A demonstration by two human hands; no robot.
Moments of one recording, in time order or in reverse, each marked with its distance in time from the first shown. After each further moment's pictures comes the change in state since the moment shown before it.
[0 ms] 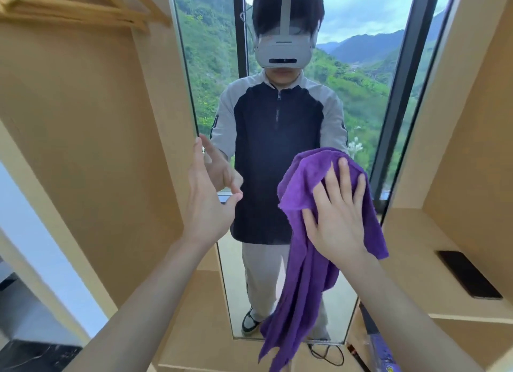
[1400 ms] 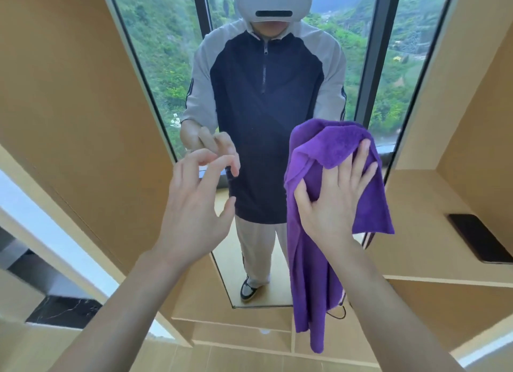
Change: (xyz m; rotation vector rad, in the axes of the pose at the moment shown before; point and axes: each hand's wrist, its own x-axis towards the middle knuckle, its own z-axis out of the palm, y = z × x) left_hand -0.057 0.018 0.002 0.445 -0.120 0.302; right_hand -0.028 -0.001 0.032 0.372 0.193 0.284
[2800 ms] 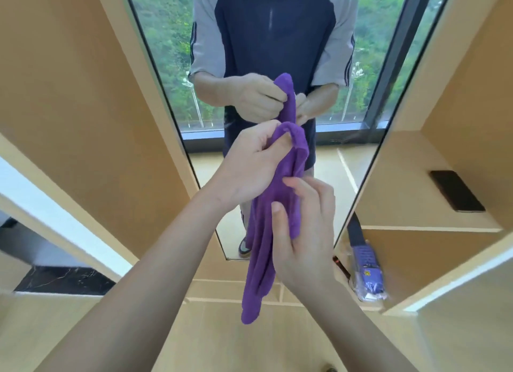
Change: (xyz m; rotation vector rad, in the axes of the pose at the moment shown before) left_hand 0.011 0.053 0.029 -1.009 -0.394 -0.237; right_hand -0.115 -0.065 -0.059 0.413 -0.165 0.143
